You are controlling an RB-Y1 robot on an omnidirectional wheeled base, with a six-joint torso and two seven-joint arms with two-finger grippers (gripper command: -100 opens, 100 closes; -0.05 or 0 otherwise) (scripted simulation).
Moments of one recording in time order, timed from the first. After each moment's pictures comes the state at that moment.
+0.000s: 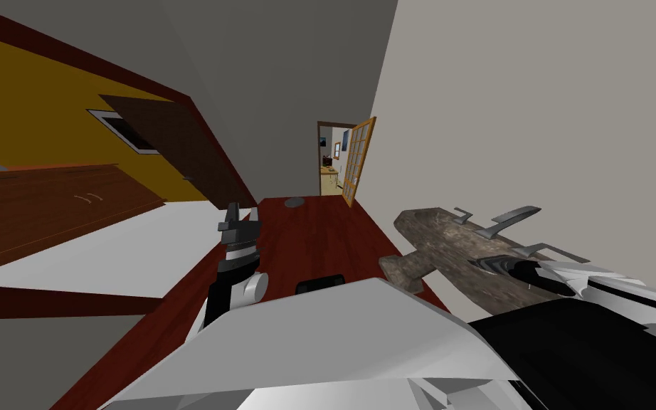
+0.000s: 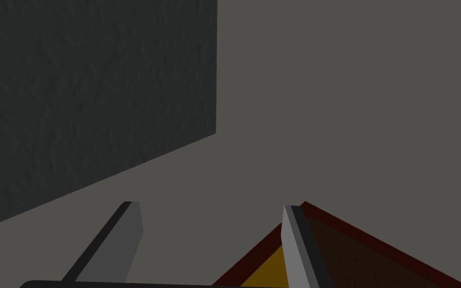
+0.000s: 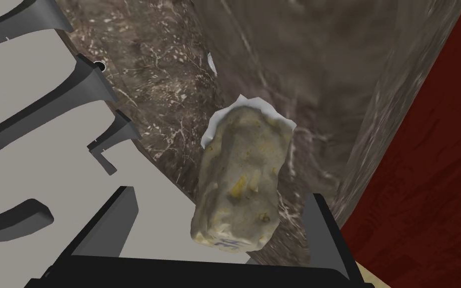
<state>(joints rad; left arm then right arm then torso) 0.46 0.02 -0.07 -2.27 0.02 -0.46 0.08 0.24 -1.37 0.38 -0.39 0.44 -0.42 0.28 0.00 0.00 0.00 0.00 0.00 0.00</state>
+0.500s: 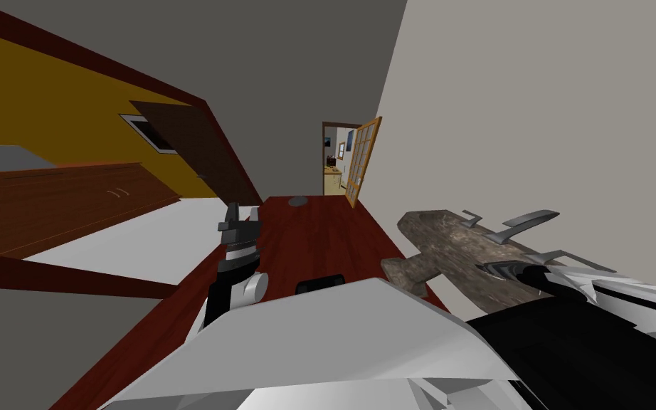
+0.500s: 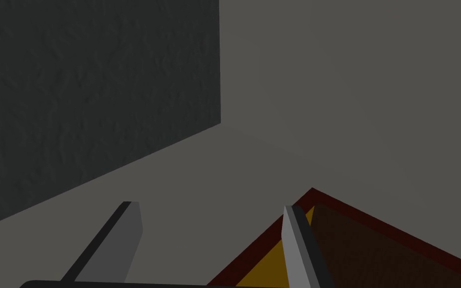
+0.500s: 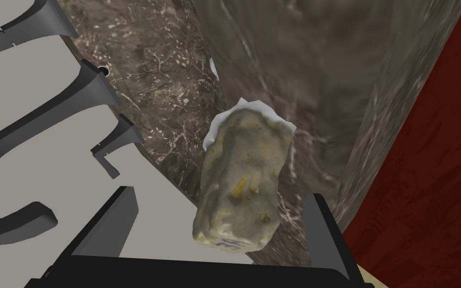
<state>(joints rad) 0.46 0.02 -0.07 -2.27 0.02 -0.46 0.08 0.29 -1.40 0.48 -0.42 0.30 -0.38 0.26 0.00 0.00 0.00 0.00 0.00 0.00</state>
